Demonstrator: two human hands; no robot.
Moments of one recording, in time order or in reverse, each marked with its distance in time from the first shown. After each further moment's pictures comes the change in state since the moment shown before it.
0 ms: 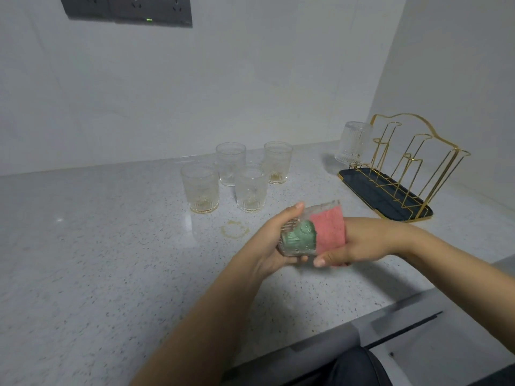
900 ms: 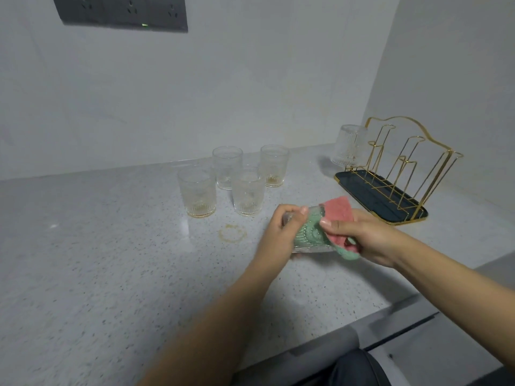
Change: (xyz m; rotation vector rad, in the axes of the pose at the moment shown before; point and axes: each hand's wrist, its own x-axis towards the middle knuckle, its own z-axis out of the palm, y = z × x) left_hand 0.006 -0.017 0.009 0.326 0.167 0.401; right_hand -0.002 0.020 0.008 0.738 0.371 -0.029
